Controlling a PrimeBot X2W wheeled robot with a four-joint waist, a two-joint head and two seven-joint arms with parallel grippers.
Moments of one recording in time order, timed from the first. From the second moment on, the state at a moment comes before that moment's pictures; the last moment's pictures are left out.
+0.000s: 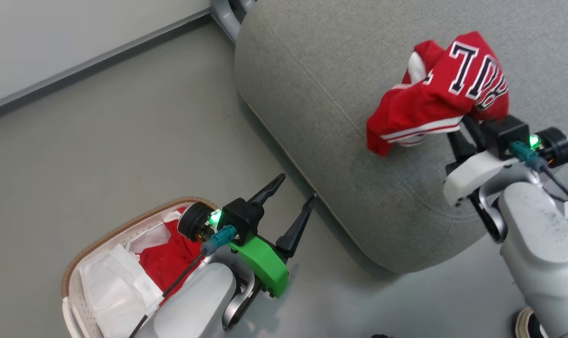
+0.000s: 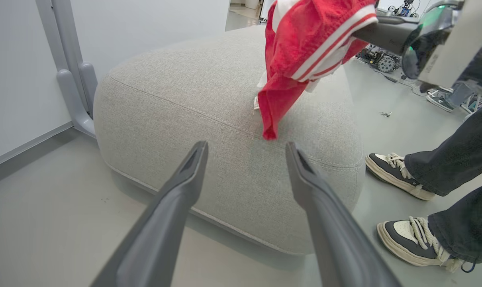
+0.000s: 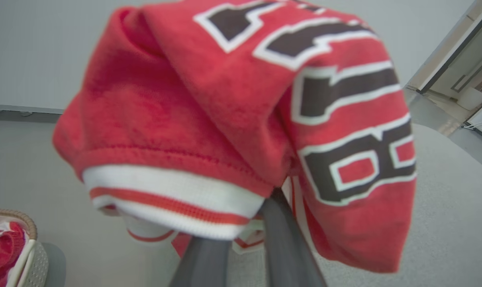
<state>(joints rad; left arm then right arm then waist) -0.49 0.11 -0.78 0.49 -0.47 -0.13 -0.26 -0.60 -0.26 0.27 0.55 0.17 0.13 -0.26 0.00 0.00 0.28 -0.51</state>
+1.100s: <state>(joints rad) -0.68 0.15 -0.82 0.50 -0.43 -0.13 -0.26 -1.11 -0.41 -0.22 0.97 -0.01 0.13 -0.26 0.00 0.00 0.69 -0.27</state>
